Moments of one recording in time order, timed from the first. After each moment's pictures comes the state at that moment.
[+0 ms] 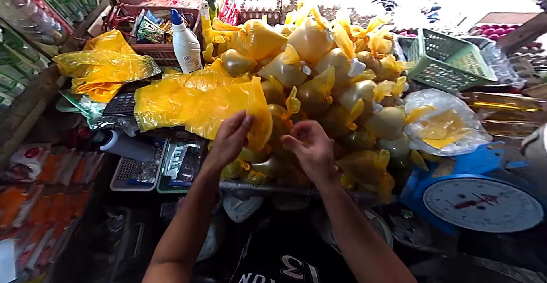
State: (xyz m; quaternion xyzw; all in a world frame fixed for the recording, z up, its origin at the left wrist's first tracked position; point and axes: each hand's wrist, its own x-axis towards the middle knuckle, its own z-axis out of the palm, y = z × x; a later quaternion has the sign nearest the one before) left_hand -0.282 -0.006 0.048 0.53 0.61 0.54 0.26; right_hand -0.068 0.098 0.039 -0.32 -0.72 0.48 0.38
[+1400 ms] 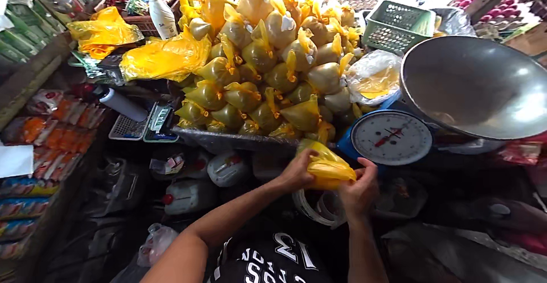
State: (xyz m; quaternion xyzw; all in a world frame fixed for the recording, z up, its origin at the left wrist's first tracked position) left_hand 0.160 0.005 -0.066 0.52 0.64 0.38 0.42; right_hand 0.355 0.049 -0.068 -0.58 -0.71 0.20 0.34
